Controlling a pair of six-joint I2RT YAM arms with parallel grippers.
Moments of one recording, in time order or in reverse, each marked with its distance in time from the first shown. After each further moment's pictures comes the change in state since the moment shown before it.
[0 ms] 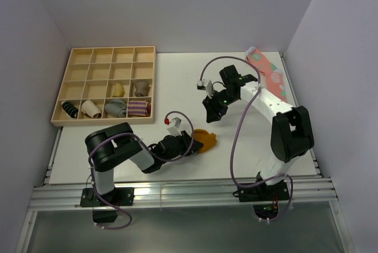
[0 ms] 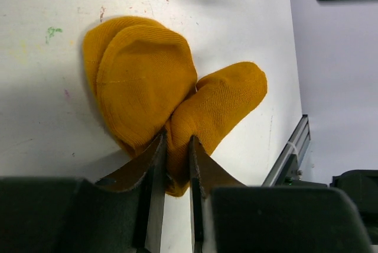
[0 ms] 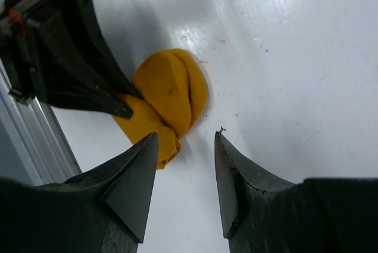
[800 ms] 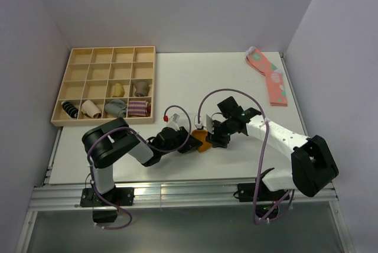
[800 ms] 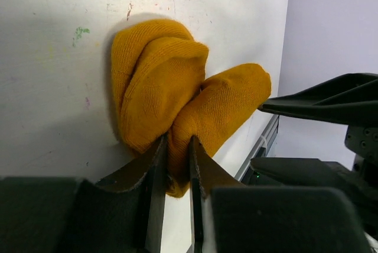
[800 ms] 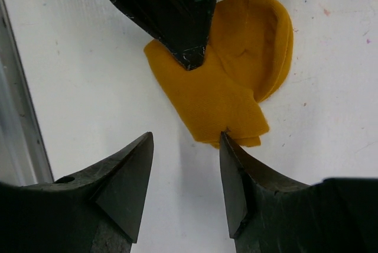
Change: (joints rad) left arm 0.112 0.000 0.042 -0.119 0.199 -0.167; right arm 0.183 -0.371 -0.491 0.195 0.131 -0.269
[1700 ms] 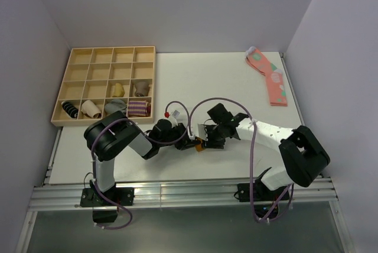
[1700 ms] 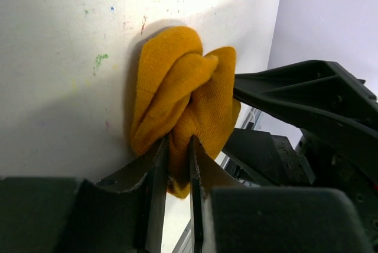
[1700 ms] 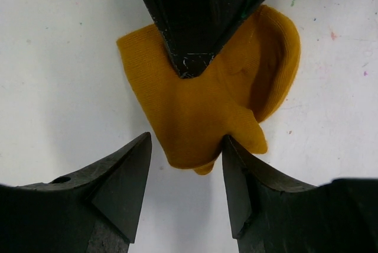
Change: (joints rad) left arm 0.140 0.061 0.044 -0.012 0.285 0.008; right arm 0.118 0.097 -0.065 0.174 0.176 -0.116
